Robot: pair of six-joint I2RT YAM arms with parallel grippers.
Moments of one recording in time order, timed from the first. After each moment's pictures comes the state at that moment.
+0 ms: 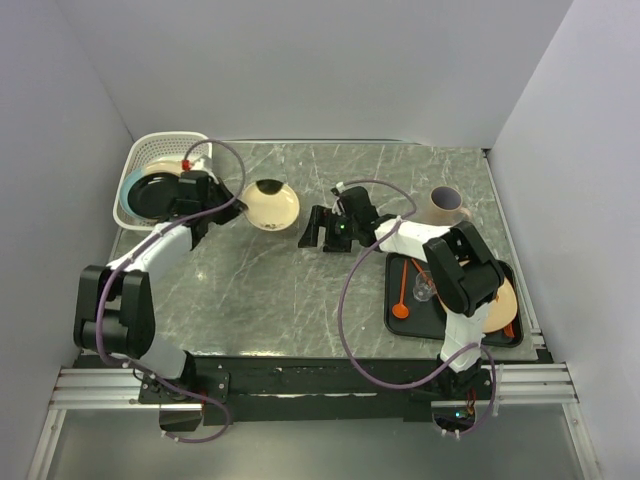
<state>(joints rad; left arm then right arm) -0.15 1.52 0.97 0.00 0.17 -0.66 0.54 1.89 1.13 0.00 -0.38 0.65</state>
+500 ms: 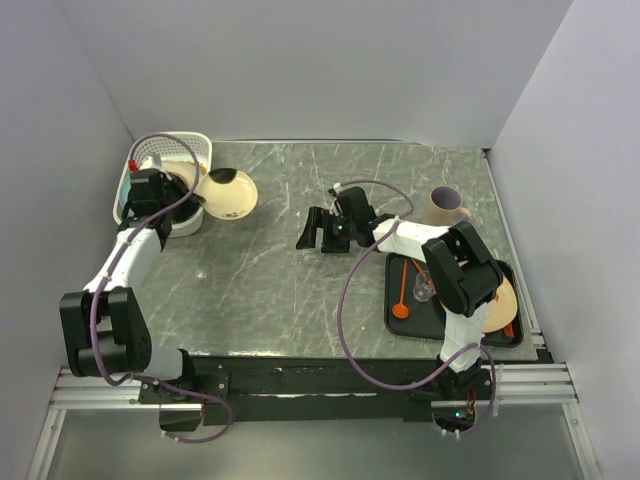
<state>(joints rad) 0.10 1.40 0.97 -0.08 0.20 -0.62 0.56 1.89 1.14 -0.02 -0.38 0.64</state>
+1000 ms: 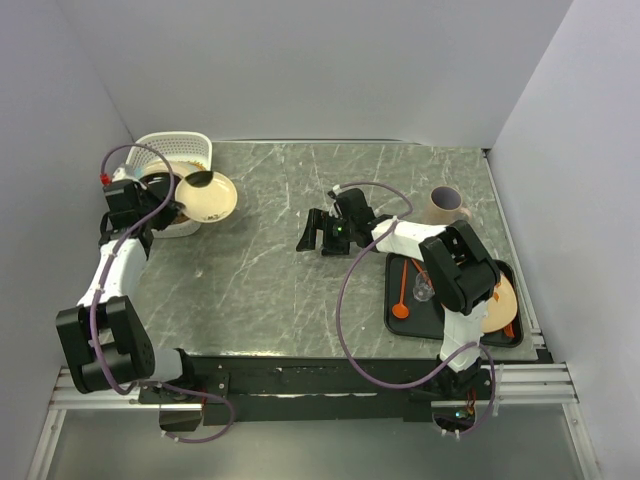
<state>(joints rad) 0.27 1.34 0.90 -0.07 0.27 -0.65 0.56 1.91 1.15 -0.02 -0.39 0.64</state>
